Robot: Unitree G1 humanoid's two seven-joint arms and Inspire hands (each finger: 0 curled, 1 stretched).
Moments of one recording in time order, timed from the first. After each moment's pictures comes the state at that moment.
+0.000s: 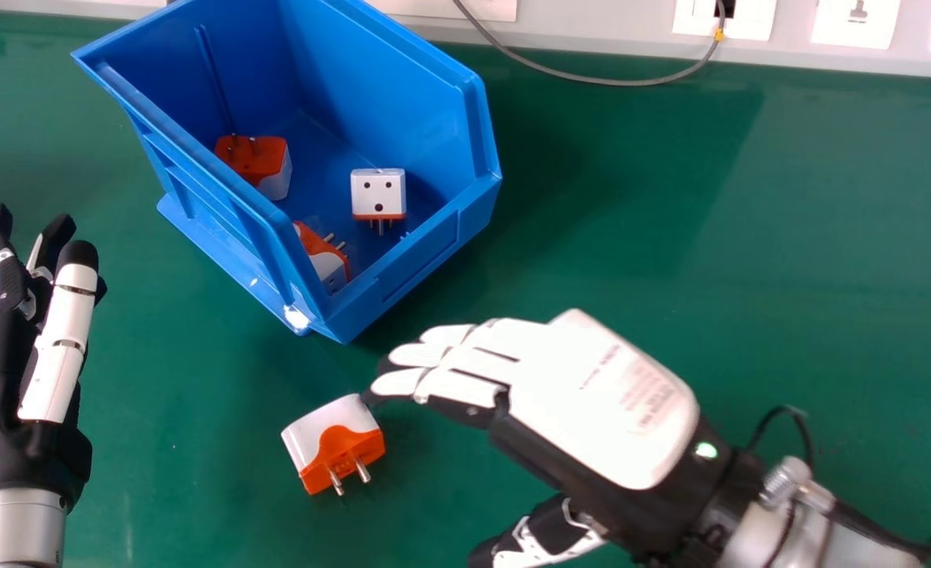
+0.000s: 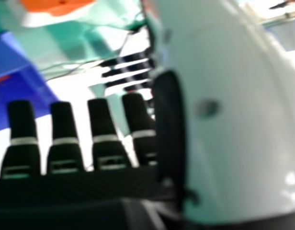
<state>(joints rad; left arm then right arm) 0.25 0.17 0.38 -0.15 -0.28 -0.09 -0.15 0.02 -0.51 0.39 -0.21 -0.80 -0.60 -0.01</state>
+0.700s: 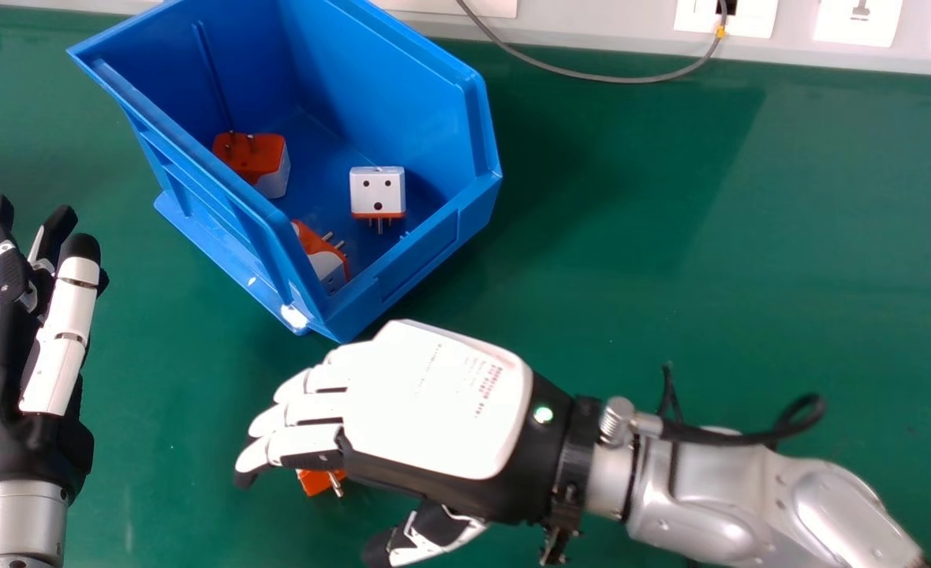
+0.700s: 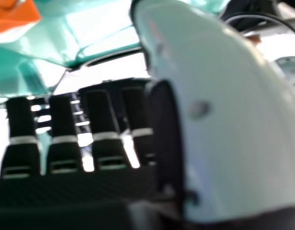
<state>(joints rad) 0.23 0.17 0.38 -0.13 -0.29 -0.10 -0.16 -0.35 -0.37 0.59 0.05 -0.90 -0.69 0.09</state>
